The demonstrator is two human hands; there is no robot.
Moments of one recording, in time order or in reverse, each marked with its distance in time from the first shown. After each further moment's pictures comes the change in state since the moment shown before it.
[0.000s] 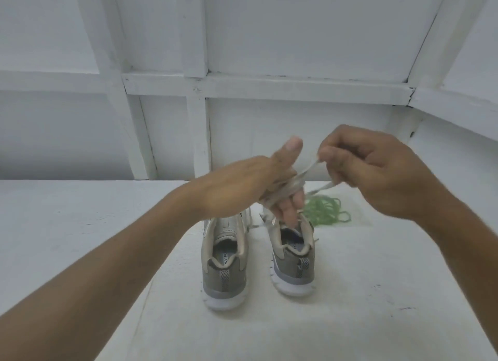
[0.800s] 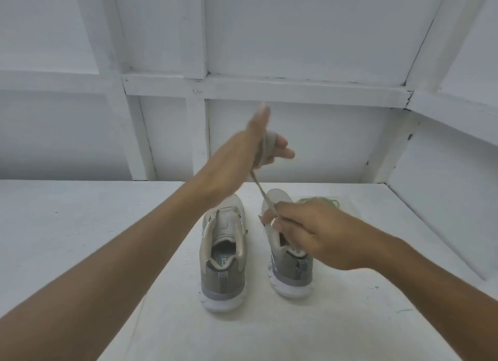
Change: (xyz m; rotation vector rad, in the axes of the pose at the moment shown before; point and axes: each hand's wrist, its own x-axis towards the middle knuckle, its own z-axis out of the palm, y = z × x) left_hand 0.023 -0.015 -0.010 -0.271 0.472 0.035; right_hand -0.022 0.008 0.058 -0.165 -0.490 0.125
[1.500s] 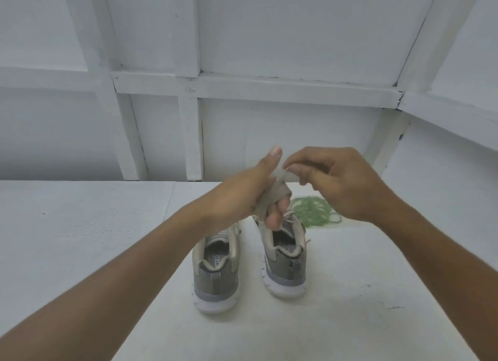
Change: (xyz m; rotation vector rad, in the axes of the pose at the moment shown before) left_hand -0.017 -0.019 0.016 -0.005 -0.340 -0.174; right_hand 0.011 0.018 -0.041 0.197 0.451 0.002
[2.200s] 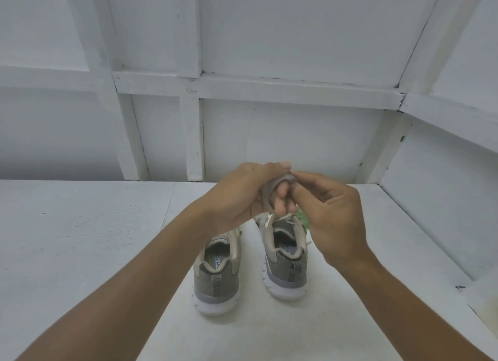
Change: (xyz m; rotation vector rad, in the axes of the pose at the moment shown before) left_hand 0.011 -0.003 0.001 -0.391 0.020 0.114; right_hand -0.028 -0.003 0.058 0.505 0.359 0.157
